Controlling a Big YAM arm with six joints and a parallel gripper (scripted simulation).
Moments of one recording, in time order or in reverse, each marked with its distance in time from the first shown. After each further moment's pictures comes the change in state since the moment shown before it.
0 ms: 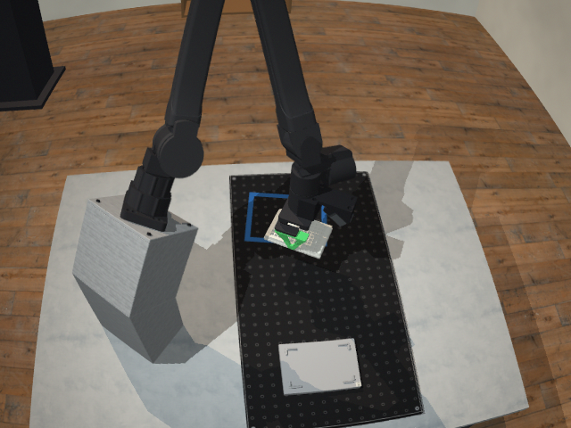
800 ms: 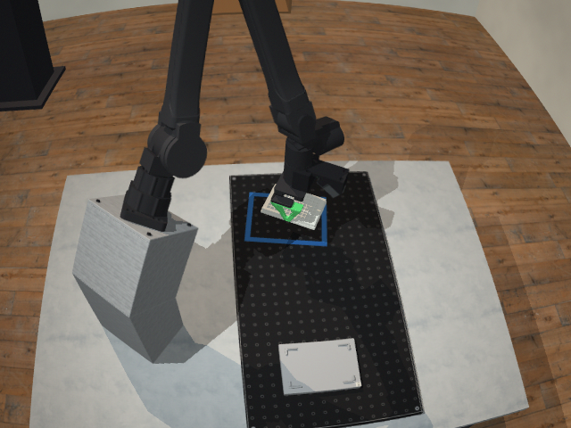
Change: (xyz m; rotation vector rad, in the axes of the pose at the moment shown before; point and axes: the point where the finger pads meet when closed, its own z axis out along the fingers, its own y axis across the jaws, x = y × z) arm 0.036 0.068 0.001 -0.011 -0.003 -0.008
